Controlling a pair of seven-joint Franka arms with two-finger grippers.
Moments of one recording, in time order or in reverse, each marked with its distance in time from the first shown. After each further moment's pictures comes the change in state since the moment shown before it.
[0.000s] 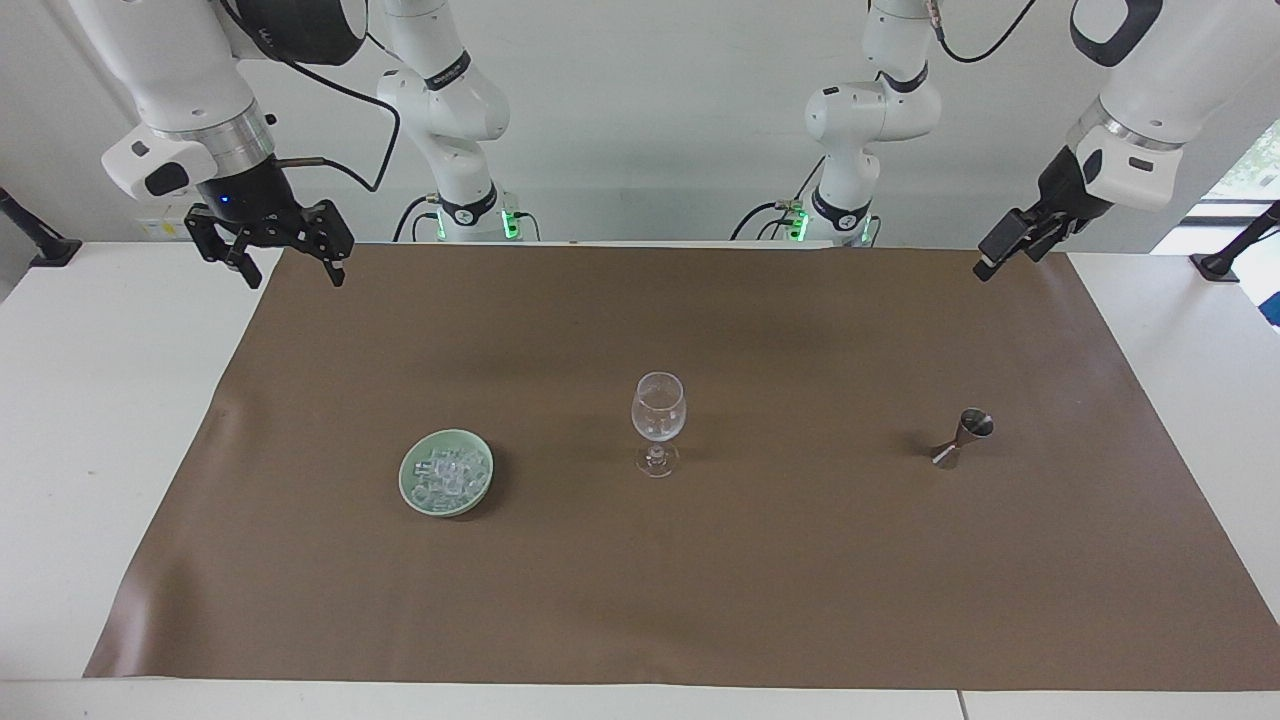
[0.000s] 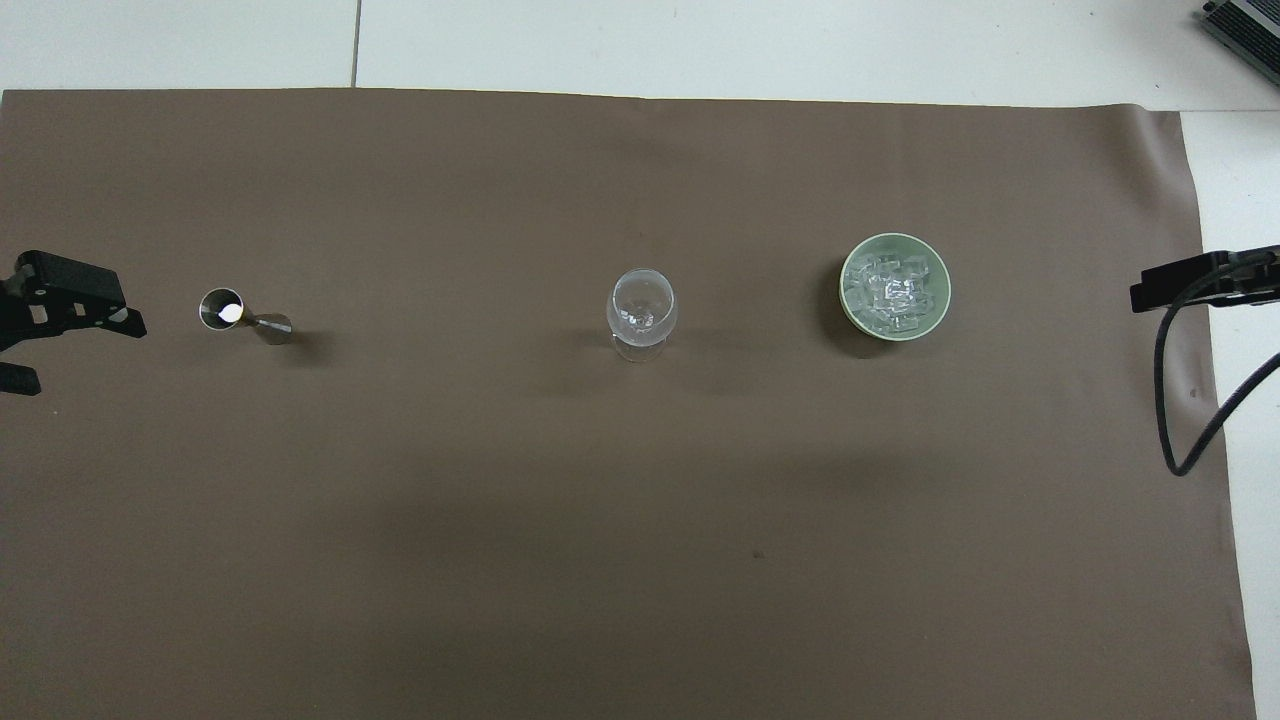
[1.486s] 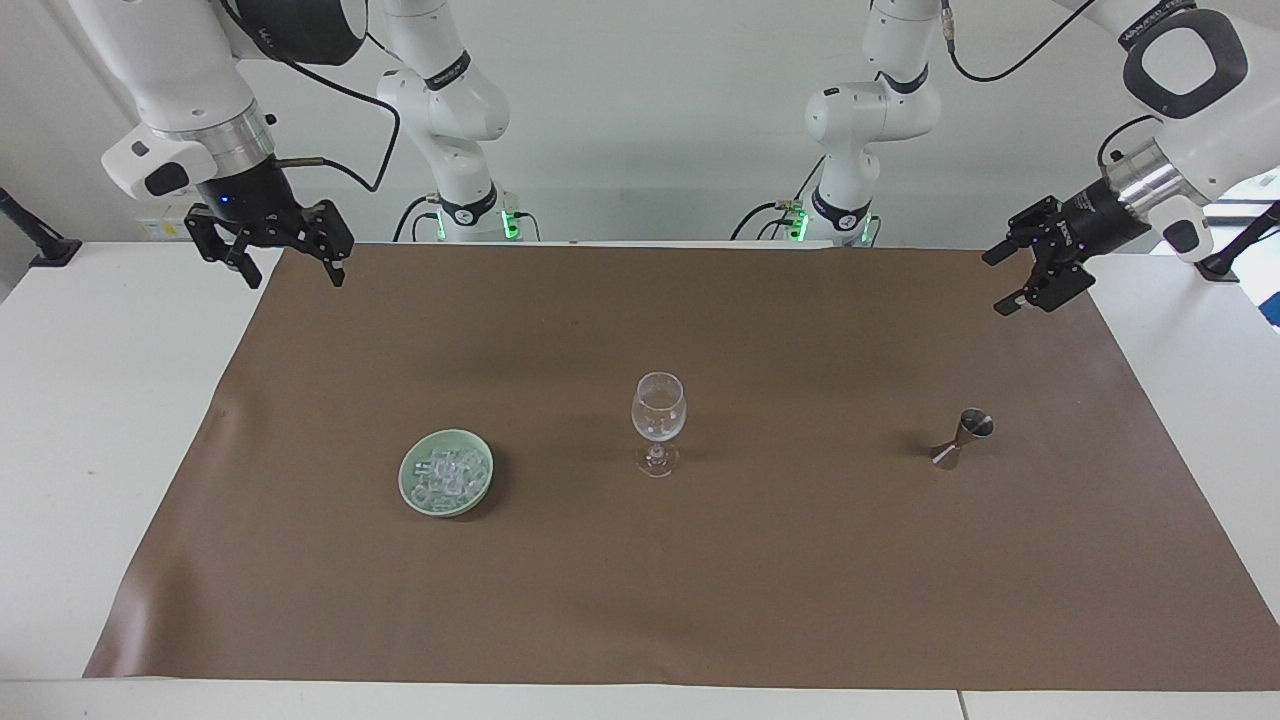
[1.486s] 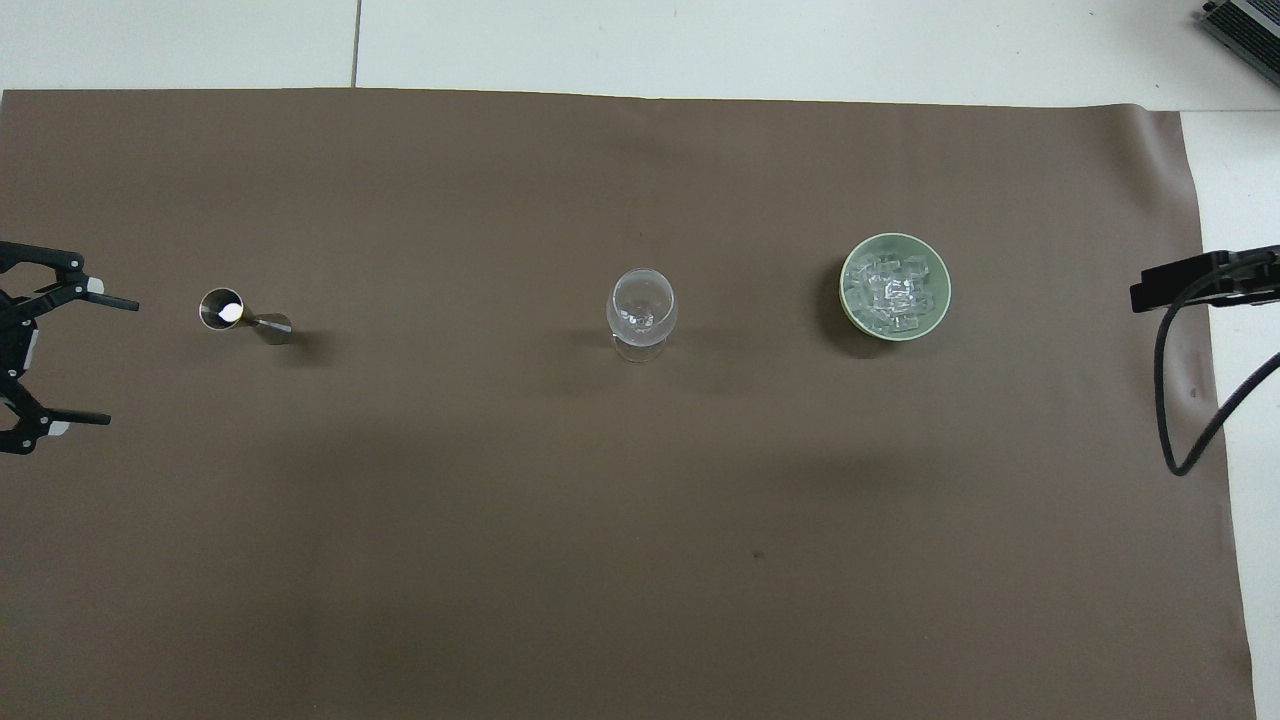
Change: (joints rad) left arm 0.027 0.039 0.166 -0.119 -0.377 0.011 -0.644; right arm 0.000 0.000 0.000 0.000 0.000 0.000 0.000
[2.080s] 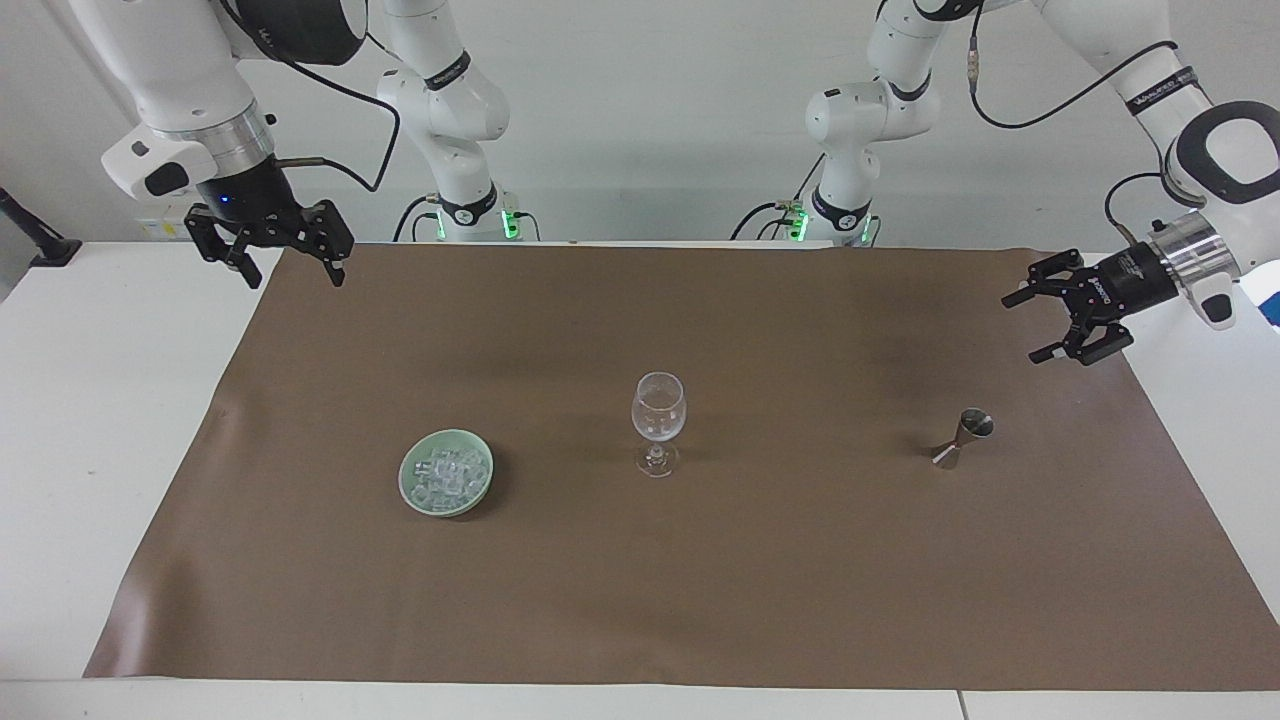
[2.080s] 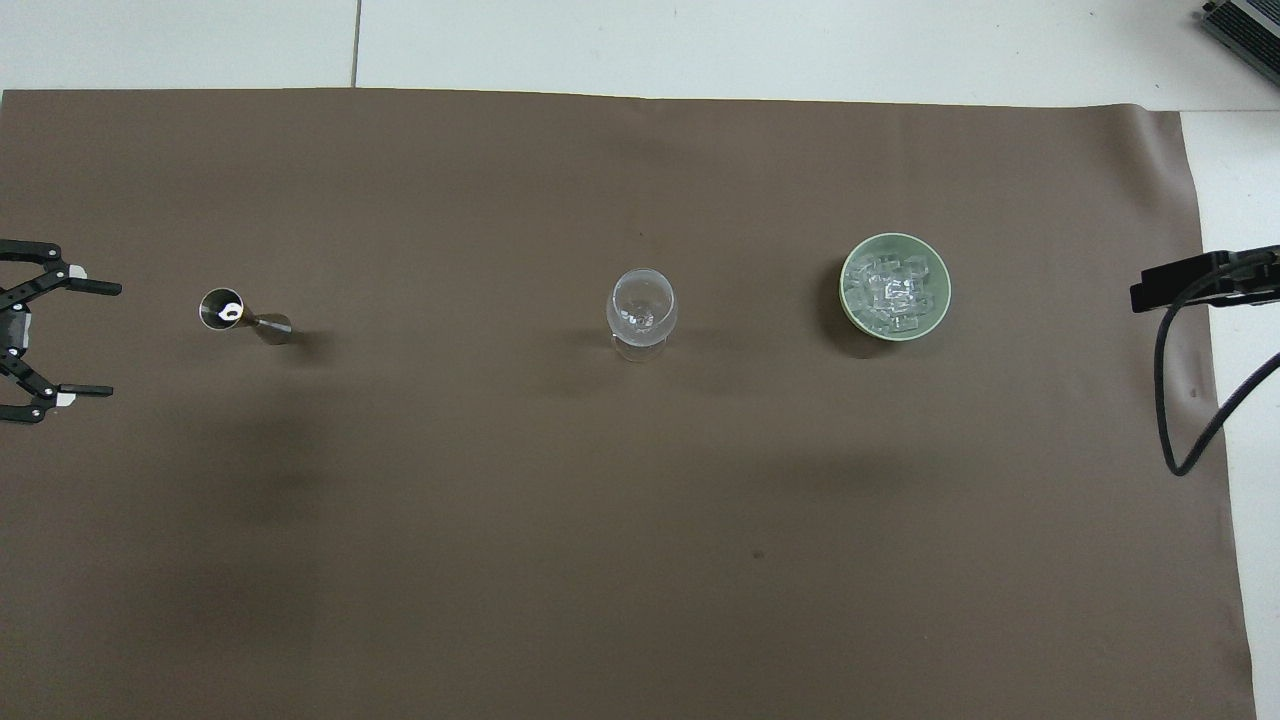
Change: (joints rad) left arm 0.063 0.184 0.107 -0.003 -0.228 -0.004 0.033; right arm 0.000 0.000 0.000 0.000 0.000 0.000 0.000
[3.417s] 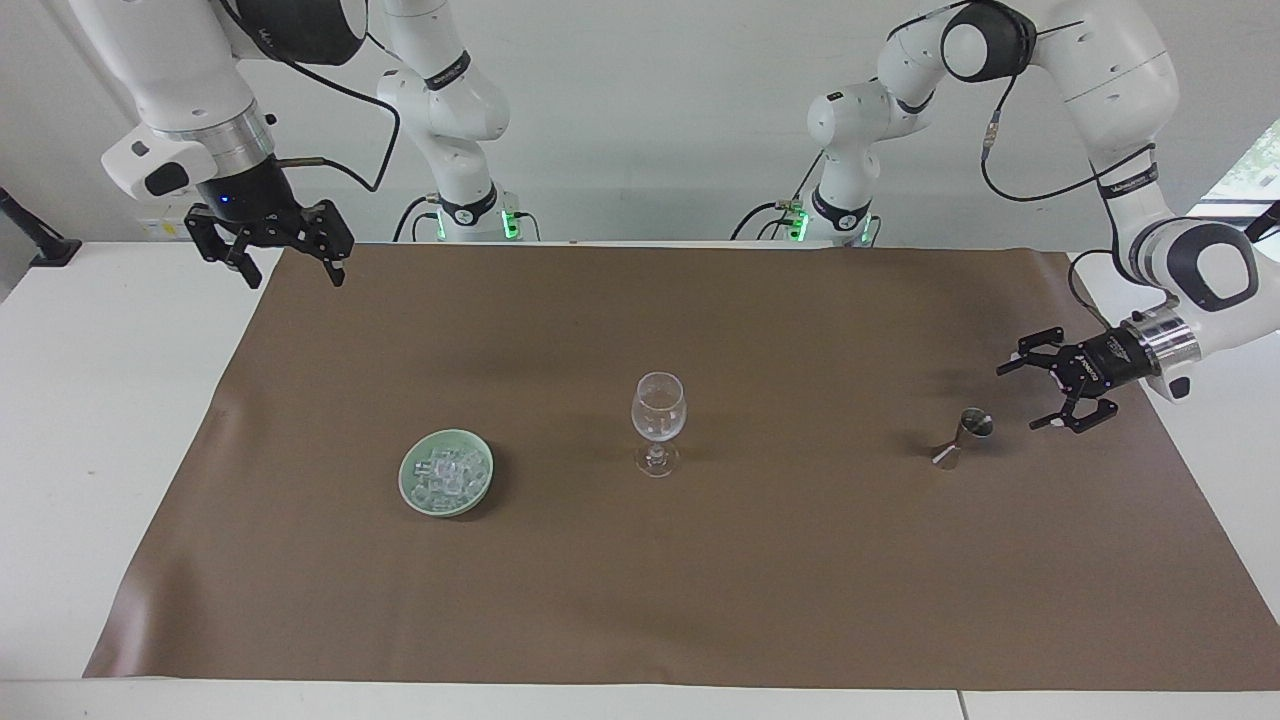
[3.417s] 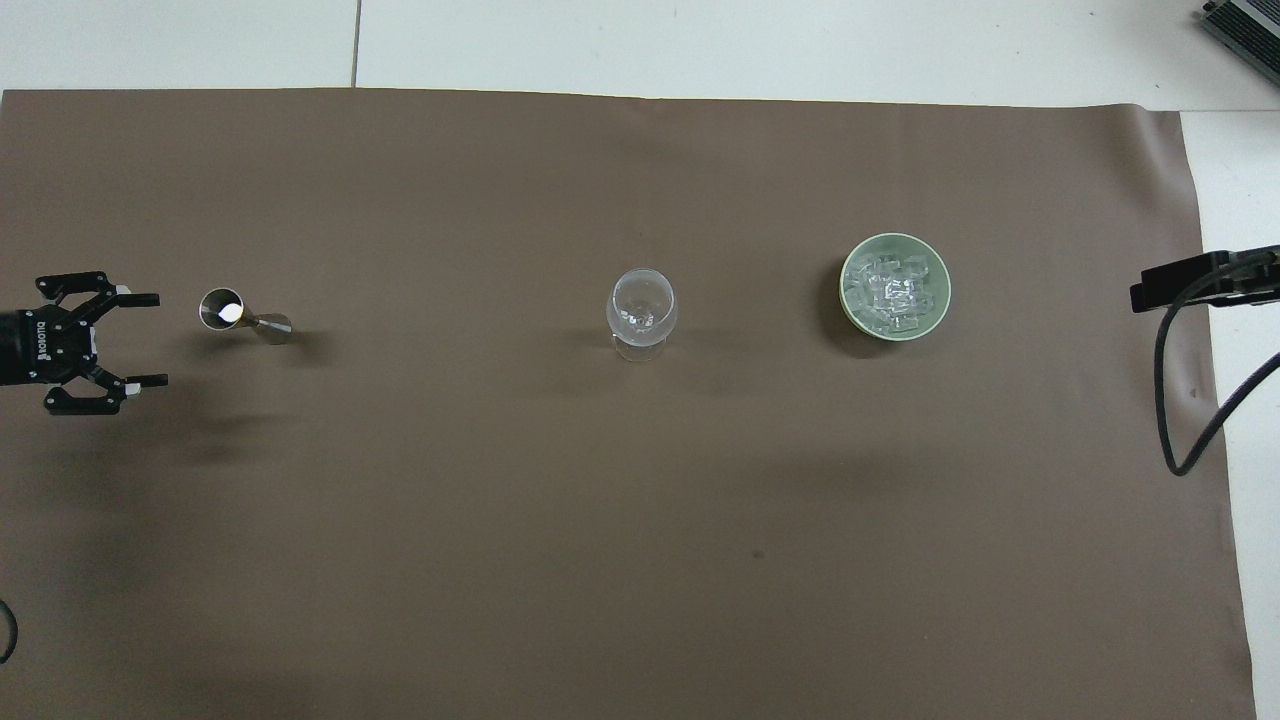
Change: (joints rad) left arm 0.102 0.240 0.009 -0.083 -0.288 0.085 0.169; right arm 0.000 0.000 0.000 0.000 0.000 0.000 0.000
